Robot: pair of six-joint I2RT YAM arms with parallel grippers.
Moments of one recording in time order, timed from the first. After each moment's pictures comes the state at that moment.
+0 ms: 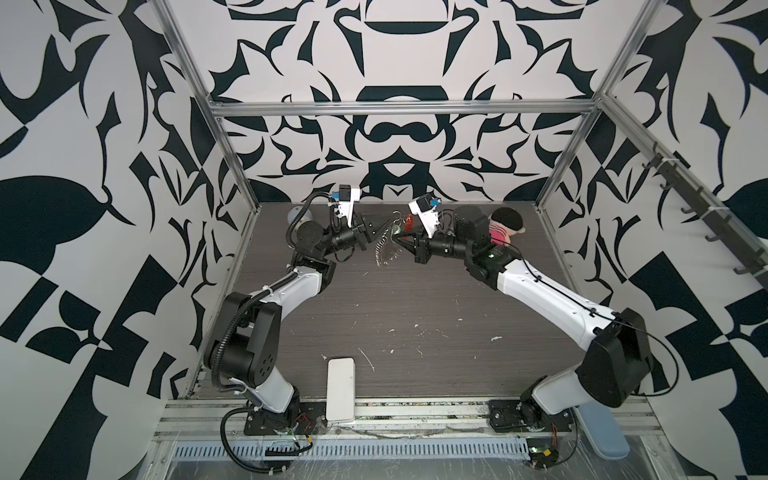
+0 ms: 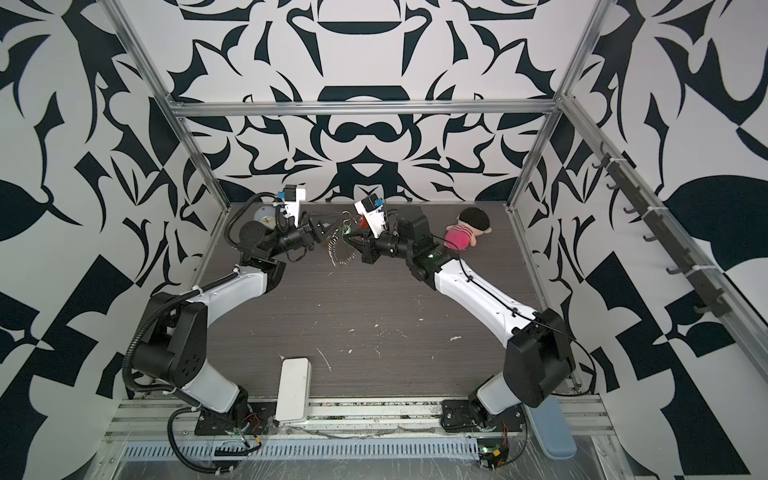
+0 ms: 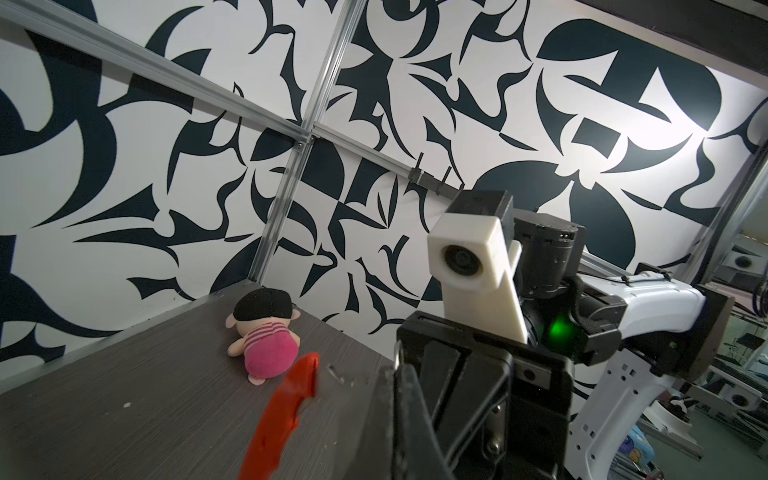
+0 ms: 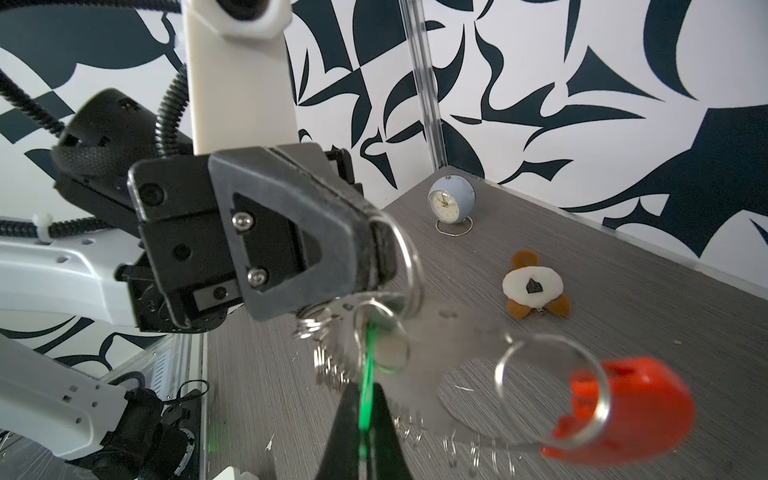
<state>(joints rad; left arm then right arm) -0.35 1.62 0.97 1.14 0.92 -0.83 0.59 1.51 1.25 0.00 -0.59 0.20</state>
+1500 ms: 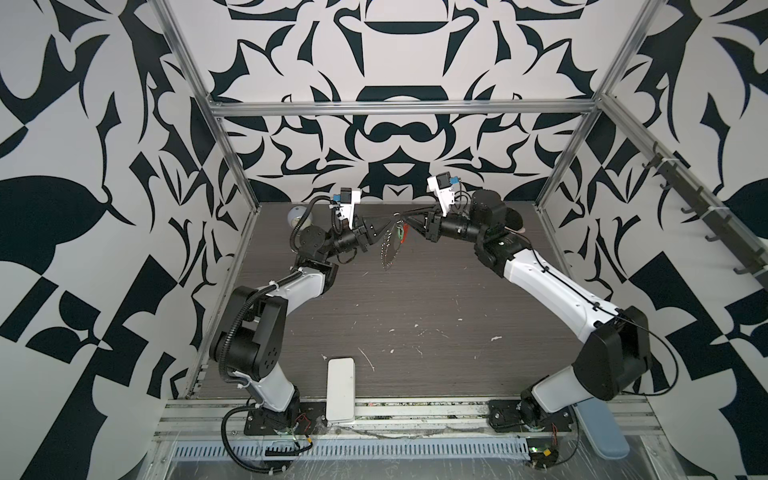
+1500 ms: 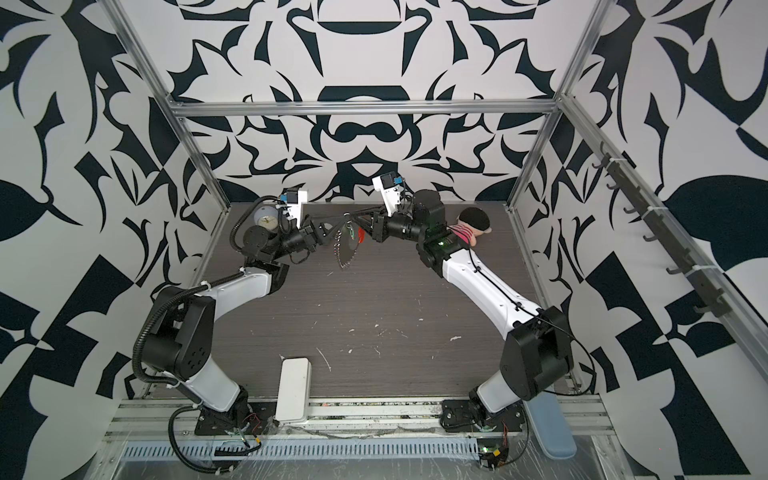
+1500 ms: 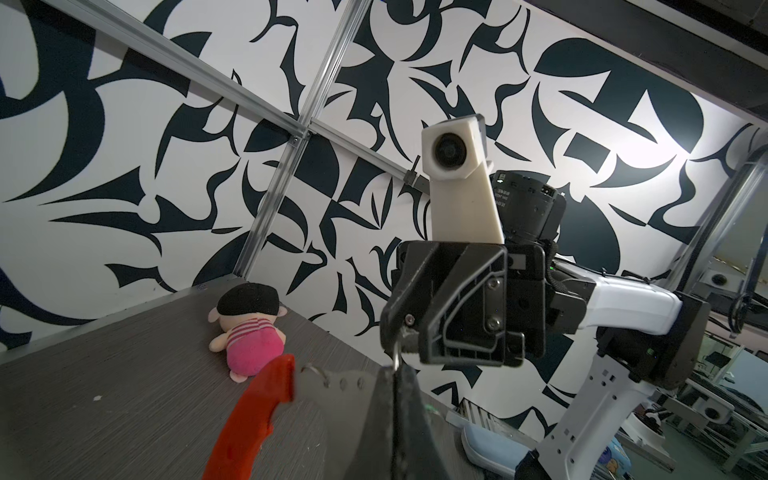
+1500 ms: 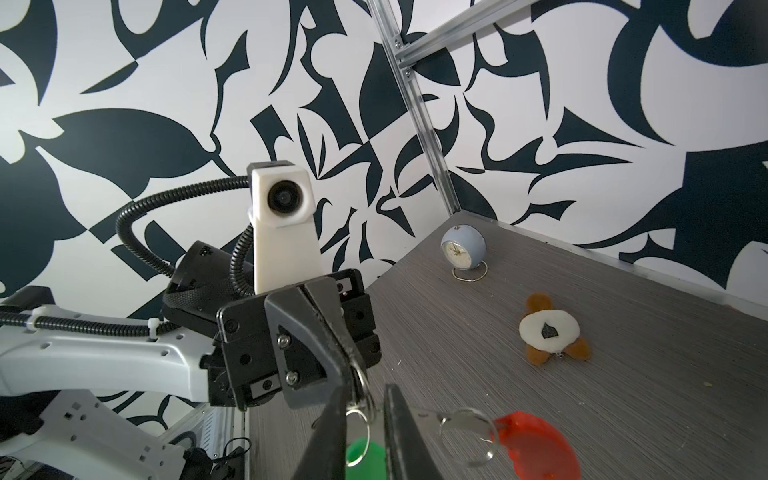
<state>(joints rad) -0.35 1.66 0.96 1.23 0.92 -0.92 0.47 1.53 1.32 0.12 -0.72 0.42</state>
